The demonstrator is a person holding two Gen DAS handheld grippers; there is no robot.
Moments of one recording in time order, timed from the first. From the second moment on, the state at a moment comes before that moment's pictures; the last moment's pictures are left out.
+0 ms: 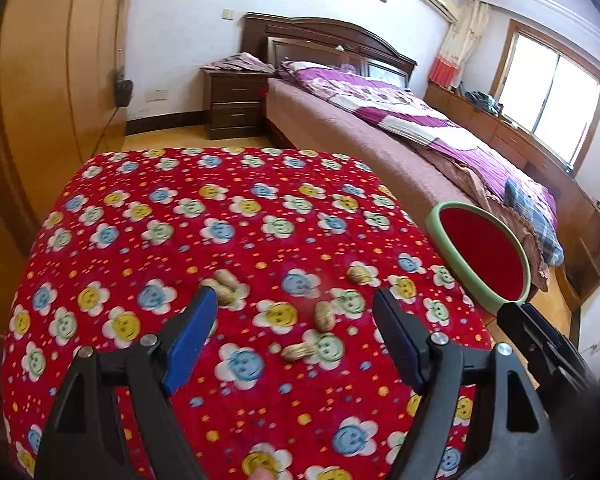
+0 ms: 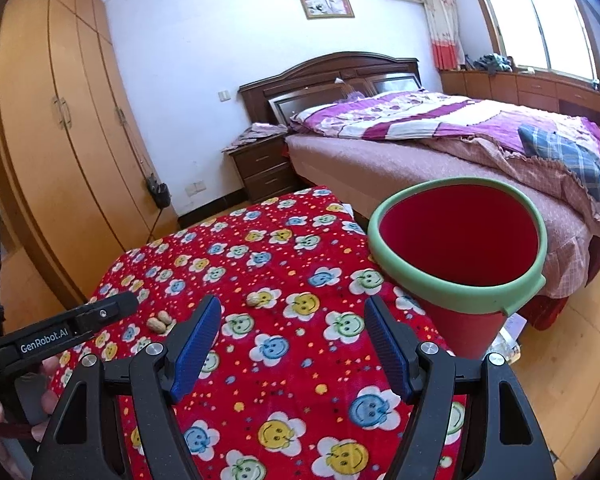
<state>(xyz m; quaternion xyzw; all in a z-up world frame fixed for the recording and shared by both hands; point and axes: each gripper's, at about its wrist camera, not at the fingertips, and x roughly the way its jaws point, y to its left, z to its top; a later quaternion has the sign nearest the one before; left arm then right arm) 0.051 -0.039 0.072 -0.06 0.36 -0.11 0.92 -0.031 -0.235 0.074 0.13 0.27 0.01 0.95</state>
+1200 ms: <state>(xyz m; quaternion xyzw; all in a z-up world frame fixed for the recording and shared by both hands) 0.018 -0.008 0.058 -0.05 0.32 -0.03 0.95 -0.044 -0.213 0.062 0.11 0.27 0.02 0.96</state>
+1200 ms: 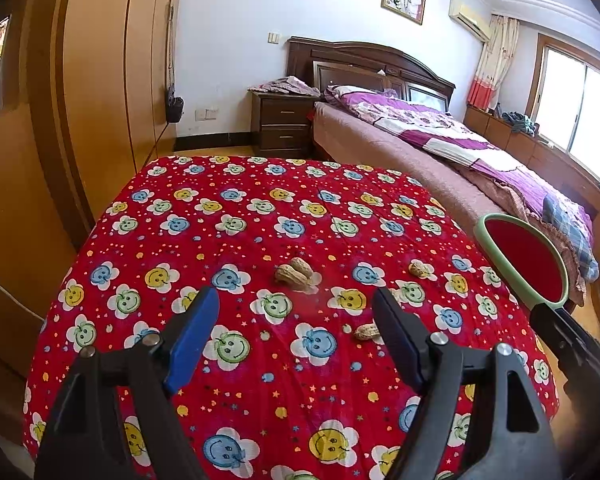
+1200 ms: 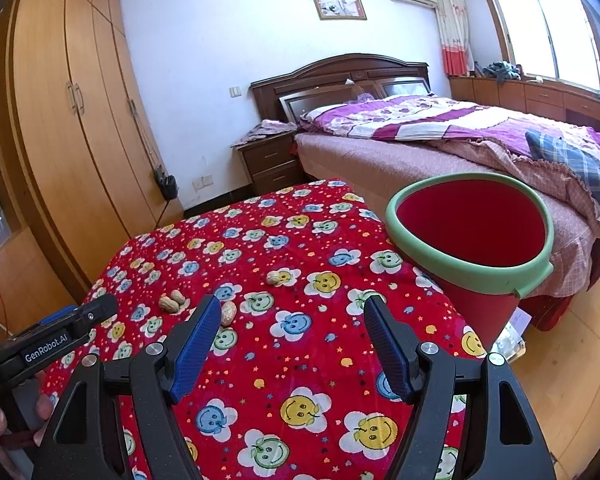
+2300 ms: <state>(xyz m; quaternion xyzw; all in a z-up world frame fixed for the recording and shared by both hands) 0.017 -0.008 0.057 -0.05 0.32 -0.03 0.95 -0.044 -0.212 0.059 0.11 0.27 0.02 0.96</state>
